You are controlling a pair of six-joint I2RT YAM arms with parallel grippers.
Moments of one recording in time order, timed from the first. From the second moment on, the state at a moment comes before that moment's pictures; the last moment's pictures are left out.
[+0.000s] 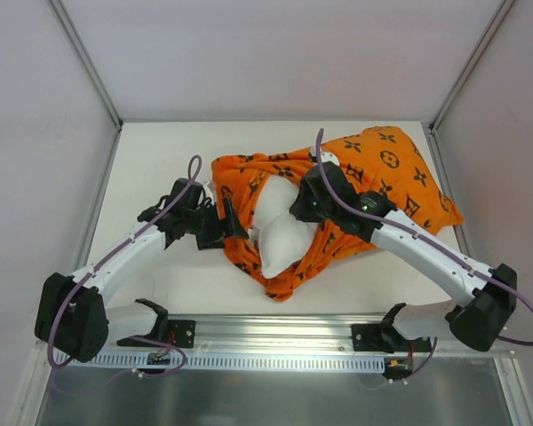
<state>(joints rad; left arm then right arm) -0.41 1.19 0.76 -0.48 0.42 -0.73 0.81 1.36 1.28 -0.64 0.19 0.66</state>
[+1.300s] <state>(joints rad) -0.31 1.58 1.28 -0.65 0.37 -0.51 0.89 0.95 0.89 -0.54 0.13 0.71</state>
